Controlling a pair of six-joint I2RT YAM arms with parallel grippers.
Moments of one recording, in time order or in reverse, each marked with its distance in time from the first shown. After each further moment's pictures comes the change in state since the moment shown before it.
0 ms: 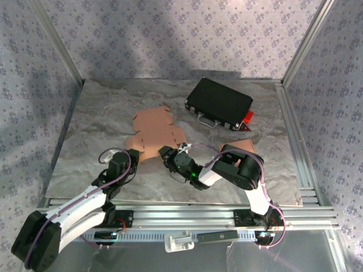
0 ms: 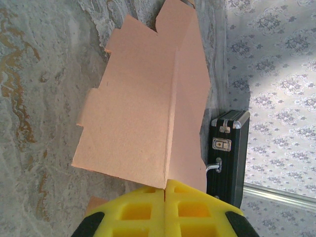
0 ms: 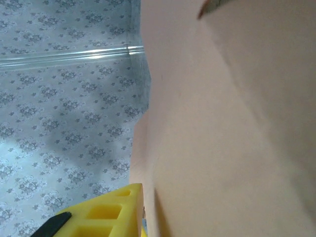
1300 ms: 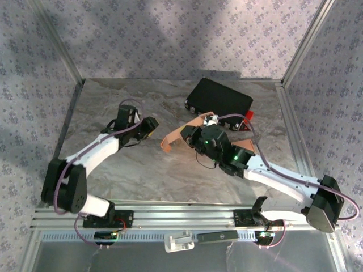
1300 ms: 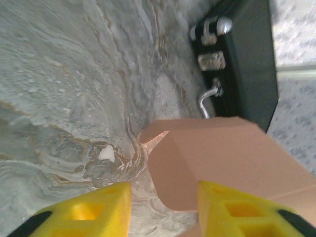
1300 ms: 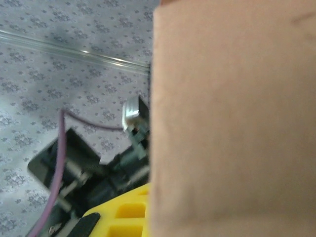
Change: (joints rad) left arm 0.188 0.643 0.747 -0.351 0.630 0.591; right arm -0.121 -0.835 0.176 -1.106 -0.068 -0.370
